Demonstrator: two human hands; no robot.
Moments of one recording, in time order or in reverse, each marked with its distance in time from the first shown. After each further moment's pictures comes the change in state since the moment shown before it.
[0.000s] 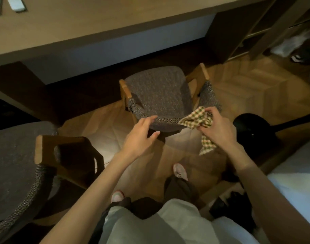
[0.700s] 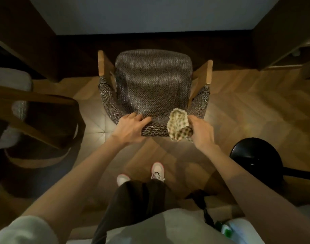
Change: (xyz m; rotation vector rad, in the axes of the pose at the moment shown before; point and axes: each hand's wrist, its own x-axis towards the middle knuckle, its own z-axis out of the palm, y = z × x) left_hand 0.136 0.046 0.168 0.621 -0.072 -0.109; right_hand 0.170 0.163 0.052 -0.058 -0.211 -0.503
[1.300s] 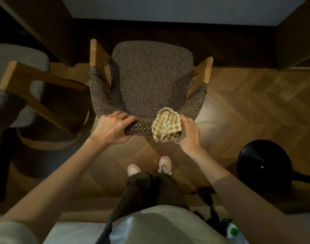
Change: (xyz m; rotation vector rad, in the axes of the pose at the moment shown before) left_hand -0.098 -0.065 -0.011 0.037 0.029 -0.028; right_hand -0.015 -0.094 0.063 0.359 0.027 0.026
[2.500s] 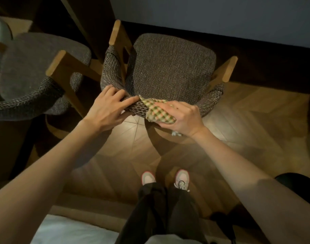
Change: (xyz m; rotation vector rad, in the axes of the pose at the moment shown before) left_hand -0.044 -0.124 -0.001 0.159 0.145 -0.141; right_hand 0.090 -0.096 0.086 -0.194 0.127 -1.017
